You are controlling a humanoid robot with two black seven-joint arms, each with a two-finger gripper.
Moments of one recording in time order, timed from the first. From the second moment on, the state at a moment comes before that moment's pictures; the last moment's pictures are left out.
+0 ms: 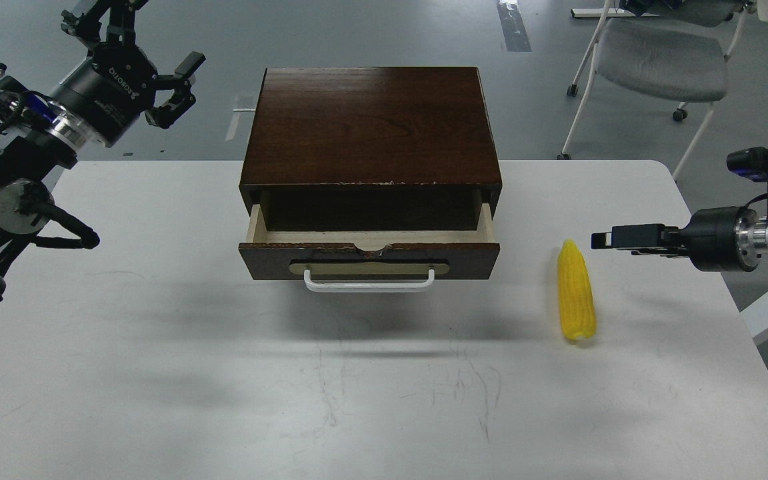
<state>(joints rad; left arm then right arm) -0.89 0.63 -0.57 -0.91 0.14 -0.46 -0.45 1.12 -0.82 -0.15 0.96 -1.18 0.49 0.48</state>
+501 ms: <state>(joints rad) -0.89 0.64 -0.58 -0.91 0.14 -0.46 -0.45 1.13 -0.65 -0.29 0.83 -1.18 0.49 0.49</state>
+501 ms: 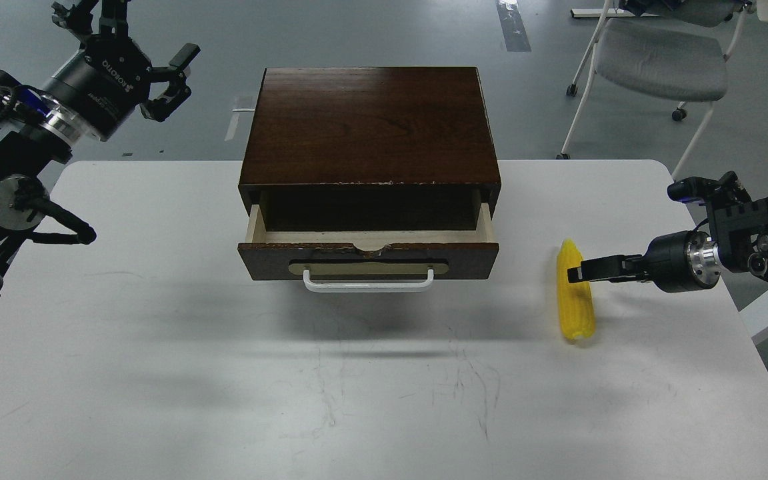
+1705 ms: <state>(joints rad) -0.89 0.64 -0.59 -0.91 0.14 -0.46 -0.45 1.22 -0.62 -0.39 0.80 -1.17 0.49 0.48</state>
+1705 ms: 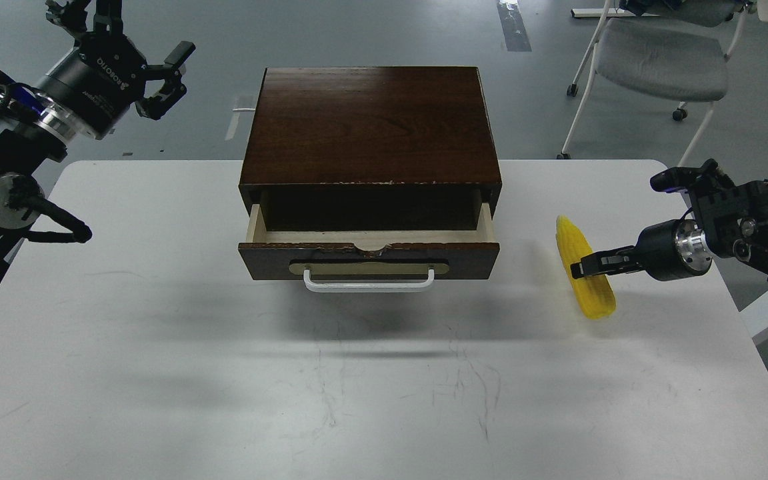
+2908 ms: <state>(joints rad) -0.90 0.67 -0.61 -0.91 0.14 -0.49 -0.44 2.13 -0.15 -0.63 1.20 -1.60 0.36 0.49</state>
